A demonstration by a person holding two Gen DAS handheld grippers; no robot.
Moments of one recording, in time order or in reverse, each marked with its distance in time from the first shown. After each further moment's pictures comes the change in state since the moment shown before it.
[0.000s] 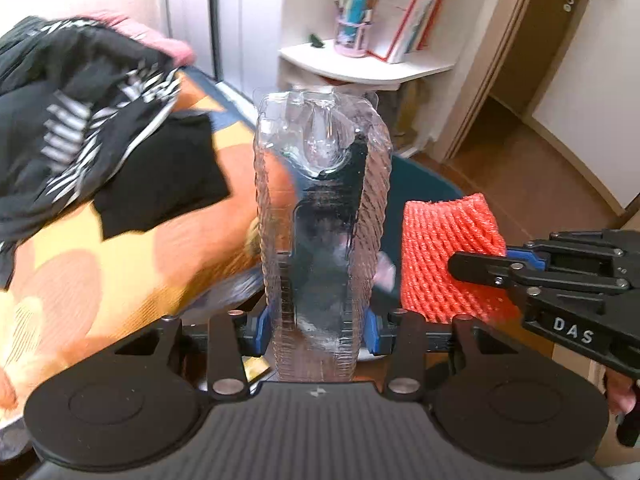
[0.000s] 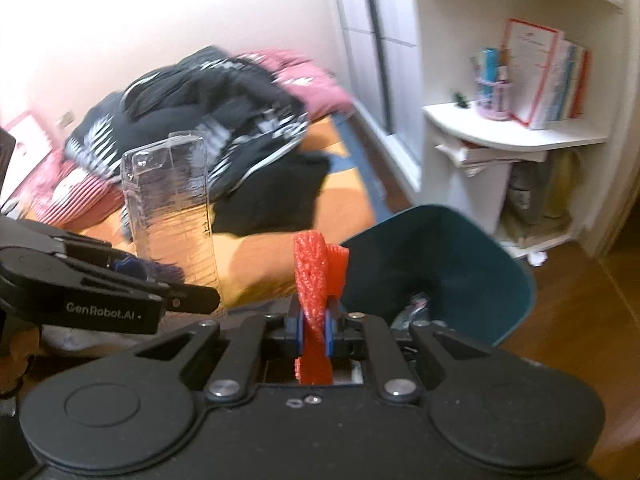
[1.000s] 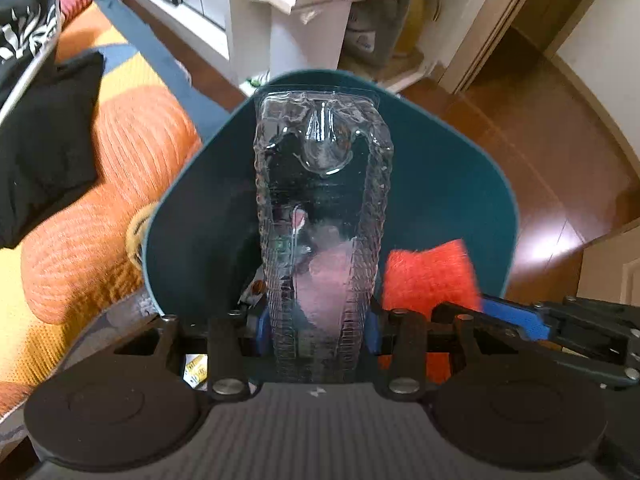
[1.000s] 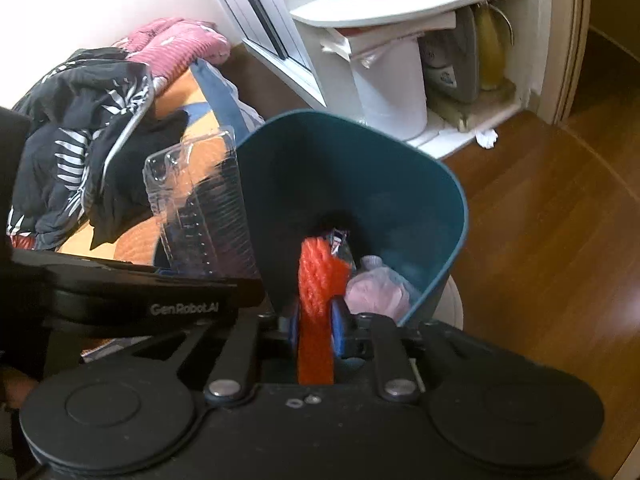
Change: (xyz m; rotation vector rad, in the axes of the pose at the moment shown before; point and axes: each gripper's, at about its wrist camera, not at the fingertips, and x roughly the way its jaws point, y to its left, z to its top) left arm 0.211 -0.067 0.057 -0.004 0.276 0.018; right arm 0.102 -0.131 -0.024 0.358 0.209 -0.084
